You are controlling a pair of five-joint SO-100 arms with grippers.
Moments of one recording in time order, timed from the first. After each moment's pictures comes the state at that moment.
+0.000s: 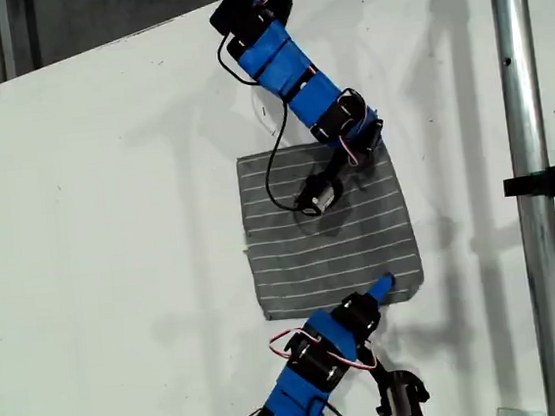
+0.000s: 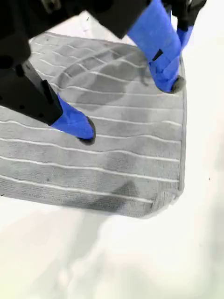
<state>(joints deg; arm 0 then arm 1) 29.7 69.1 55.1 89.5 -80.0 -32.2 52.8 71.9 71.5 66.4</state>
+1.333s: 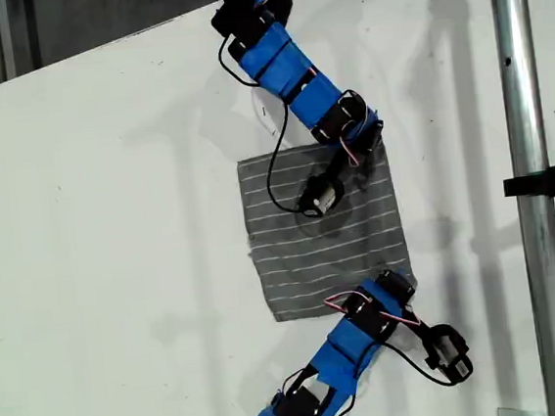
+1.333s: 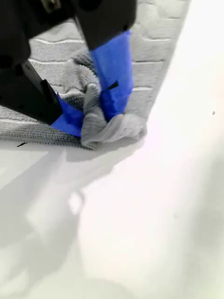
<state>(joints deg) 33.5 36.9 50.4 76.7 -90.7 -31.5 50.9 70.2 71.5 65.8</state>
